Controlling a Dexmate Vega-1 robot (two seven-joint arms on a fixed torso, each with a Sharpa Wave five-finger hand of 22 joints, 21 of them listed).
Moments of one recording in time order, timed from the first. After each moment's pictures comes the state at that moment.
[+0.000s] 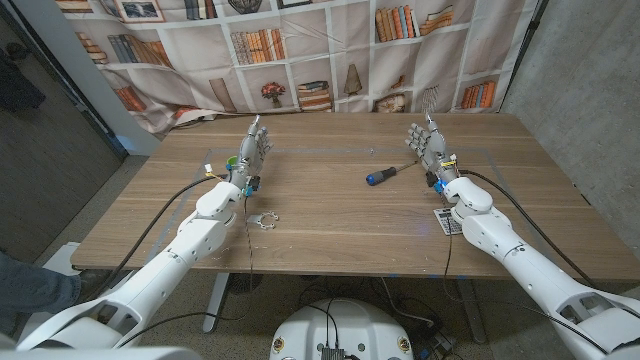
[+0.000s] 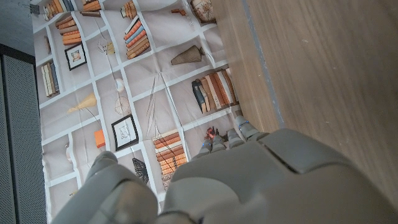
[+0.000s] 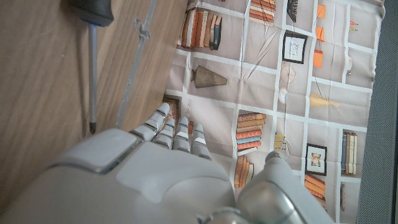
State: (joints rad) left arm 0.85 0.52 0.38 -1.36 -0.64 -0.26 0.00; left_hand 0.14 -0.13 0.17 0.03 0.29 -0.17 0.06 0.21 0.19 -0.17 0.03 0.21 0.19 -0.17 0.04 0.19 0.19 -0.17 -0.03 0.48 0.17; right arm -0.80 -0.49 -0.38 -1.23 0.66 0.31 0.09; right_hand 0.08 -0.04 0.23 -0.02 0.20 0.04 0.02 0.19 0.19 0.04 0.10 0.24 0.18 -0.04 0.06 0.20 0.18 -0.01 -0.03 0.43 0.17
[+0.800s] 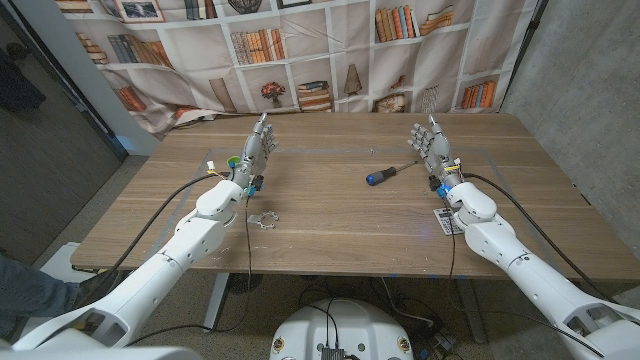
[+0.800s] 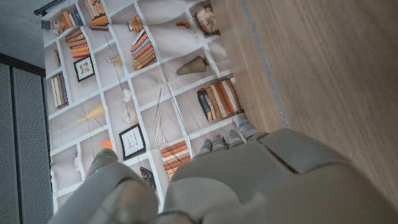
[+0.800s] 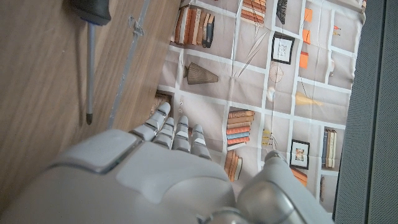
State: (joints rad) left arm 0.90 0.57 0.38 -1.48 -0.64 -0.21 0.02; left_hand 0.16 -0.11 0.17 0.03 0.29 -0.17 0.06 0.21 0.19 -0.17 0.03 0.22 0.19 -0.17 0.04 0.19 0.19 -0.17 -0.03 0.48 0.17; right arm -0.89 -0.52 -0.36 -1.33 0.63 0.38 0.04; right_hand 0.08 -0.03 0.23 -0.02 0.20 0.06 0.01 0.20 0.19 0.06 0.10 0.24 0.19 -0.02 0.06 0.20 0.18 0.02 -0.03 0.43 0.17
